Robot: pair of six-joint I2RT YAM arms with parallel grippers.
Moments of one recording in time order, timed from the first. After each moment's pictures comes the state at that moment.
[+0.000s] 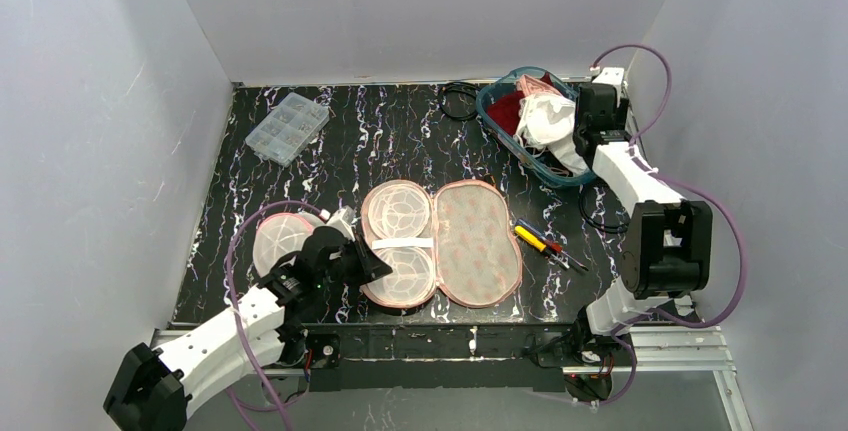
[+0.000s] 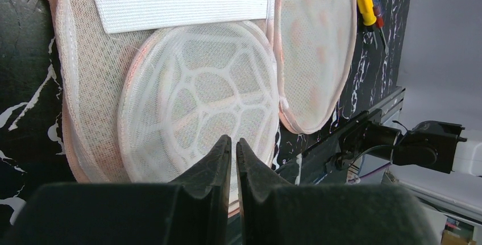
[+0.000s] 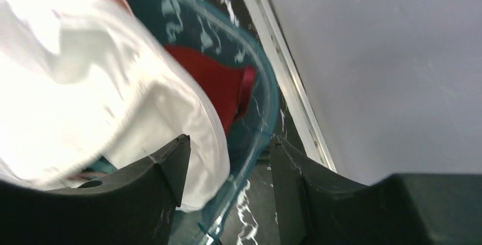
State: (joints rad) left arm -0.67 0.74 0.28 -0.17 0.17 -0.92; right arm 0.07 1.61 1.15 -0.15 0.53 -0.04
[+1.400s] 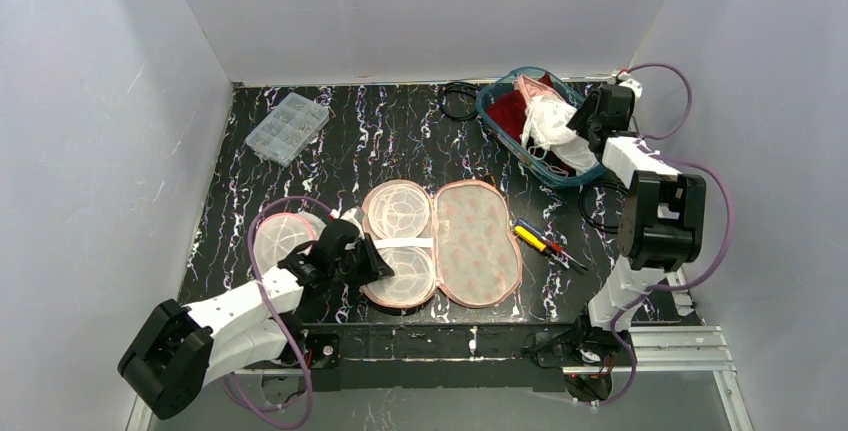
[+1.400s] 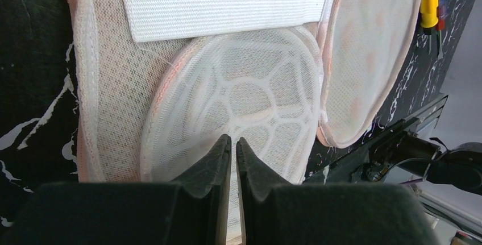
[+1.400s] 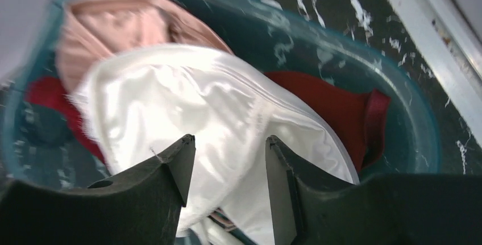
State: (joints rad) left arm -0.67 1.00 0.32 -0.11 0.16 -0.91; right arm -0.07 1.82 1.22 0.03 0.08 0.42
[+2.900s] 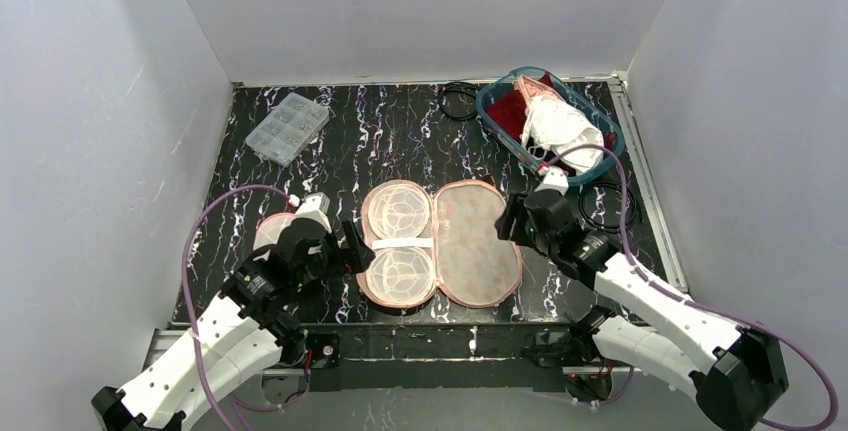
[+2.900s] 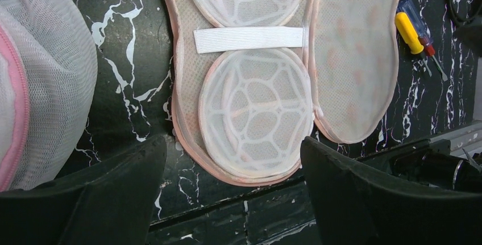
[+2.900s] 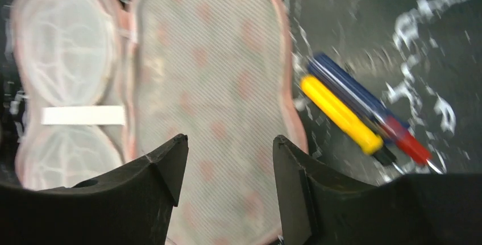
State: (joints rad) left arm -0.67 0.57 0.58 -0.72 -0.12 -0.73; right arm 0.69 0.92 0.62 -0.31 0.25 0.62
